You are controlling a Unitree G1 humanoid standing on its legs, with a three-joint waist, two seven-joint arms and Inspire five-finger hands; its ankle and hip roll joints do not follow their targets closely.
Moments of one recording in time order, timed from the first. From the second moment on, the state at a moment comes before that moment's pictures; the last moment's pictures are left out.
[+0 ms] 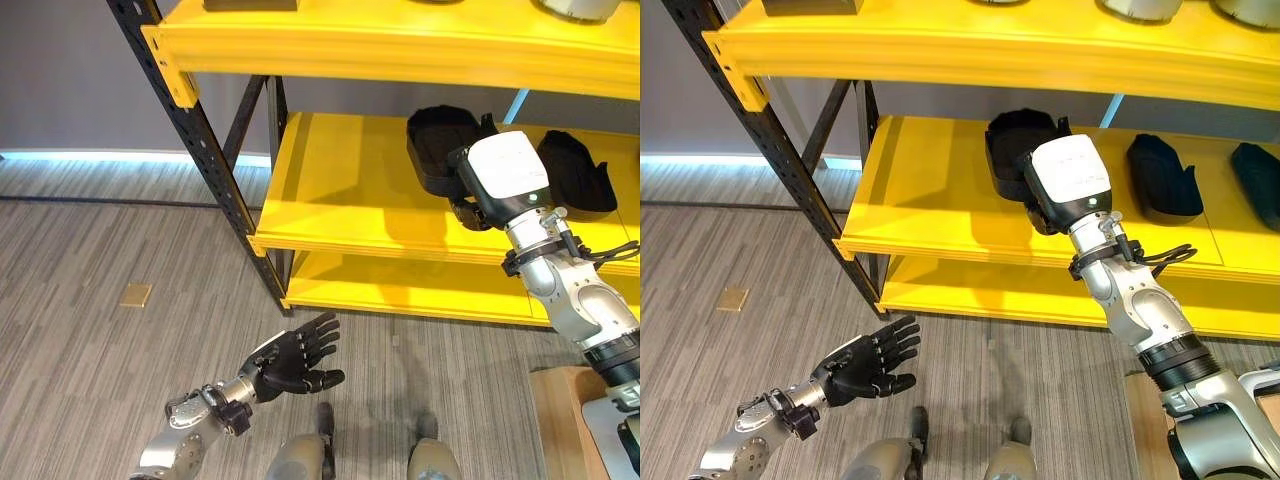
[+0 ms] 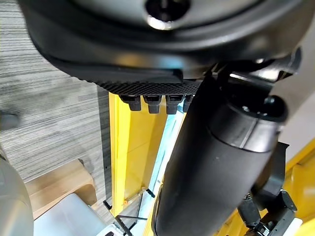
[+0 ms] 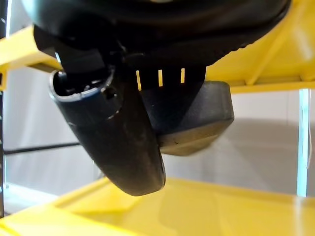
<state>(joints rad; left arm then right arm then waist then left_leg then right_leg) 0.08 0.56 -0.26 0.19 -0.78 0.05 -0.59 -0.60 -0.86 0.39 0.21 -0.68 -0.02 -0.28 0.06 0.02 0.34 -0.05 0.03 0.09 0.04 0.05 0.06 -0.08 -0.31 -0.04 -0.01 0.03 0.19</state>
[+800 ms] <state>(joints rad) 0.16 0.51 -0.30 0.14 -0.77 0.07 -0.57 -0.67 -0.98 0.38 0.25 -0.64 0.01 -0.26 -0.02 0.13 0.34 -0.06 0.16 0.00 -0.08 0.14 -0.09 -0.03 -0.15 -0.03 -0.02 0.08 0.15</state>
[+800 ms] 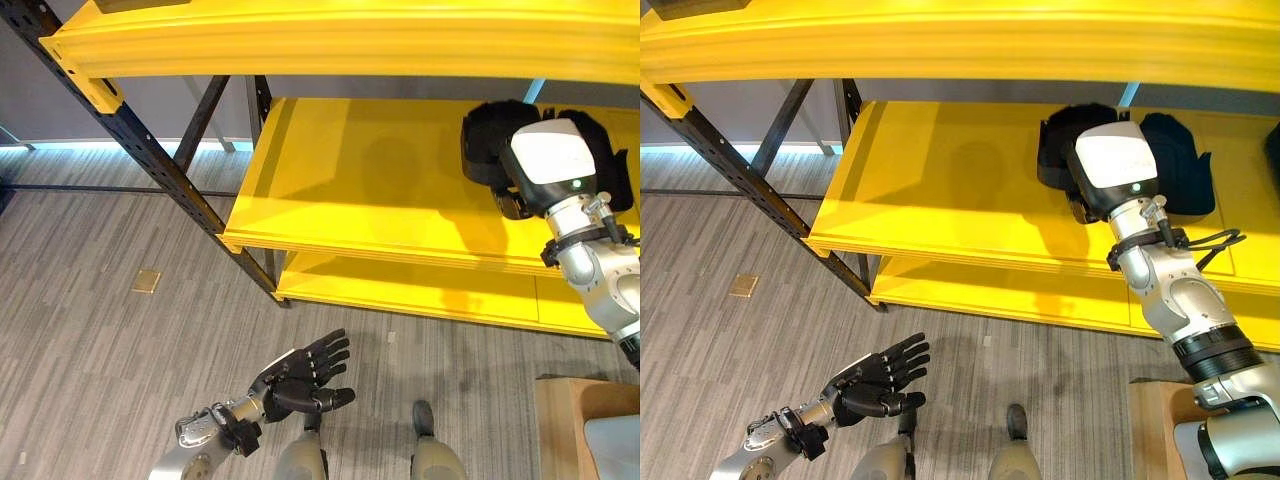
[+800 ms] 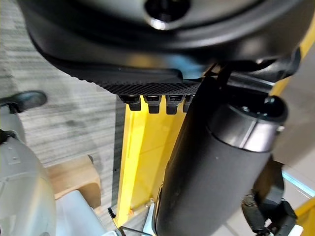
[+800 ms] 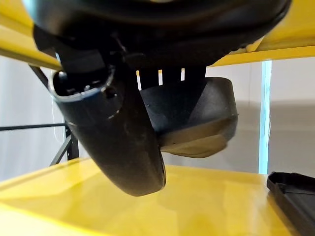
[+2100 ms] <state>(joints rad) 0.05 0.53 -0.31 0.02 -0.82 0.09 -0.44 -1.01 -0.91 0.58 0.44 -0.67 0.25 -0.23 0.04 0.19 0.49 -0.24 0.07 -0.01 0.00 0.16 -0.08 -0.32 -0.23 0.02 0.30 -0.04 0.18</state>
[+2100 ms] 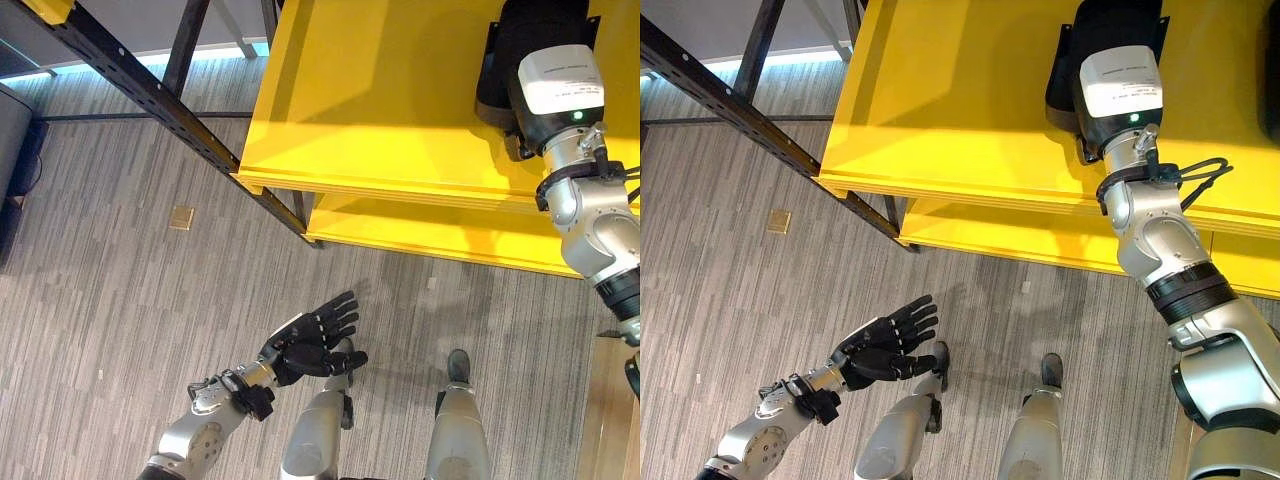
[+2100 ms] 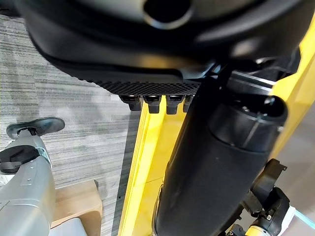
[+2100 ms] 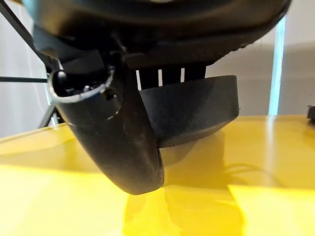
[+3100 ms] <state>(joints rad) 0.05 0.54 -0.26 -0.02 -0.82 0.13 -0.49 -1.06 -1.02 0.65 0.64 -0.67 0.10 -0.33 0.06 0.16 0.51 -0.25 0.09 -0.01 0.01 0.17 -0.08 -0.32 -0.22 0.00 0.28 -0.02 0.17</state>
